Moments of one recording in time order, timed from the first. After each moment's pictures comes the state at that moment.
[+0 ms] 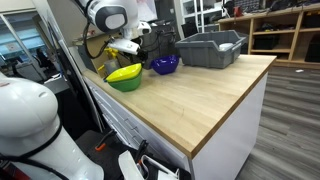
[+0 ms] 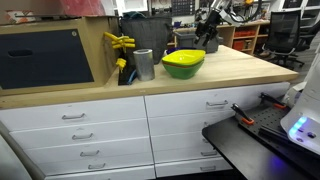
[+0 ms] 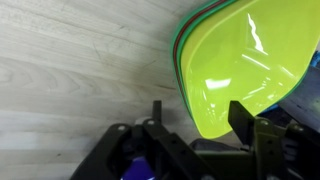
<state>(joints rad) 0.11 -0.22 -0.08 -2.52 0.59 2.54 -0.50</state>
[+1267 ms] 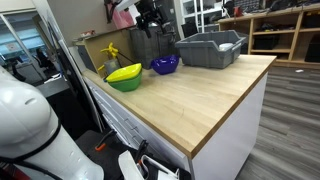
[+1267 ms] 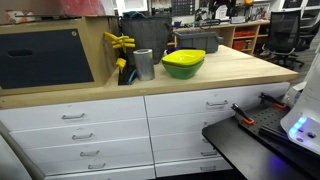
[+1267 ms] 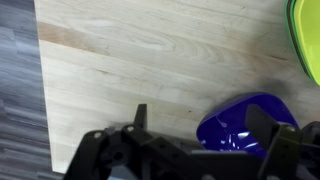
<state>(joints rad) -0.06 -0.21 -0.06 -2.14 -0.13 2.10 0.06</state>
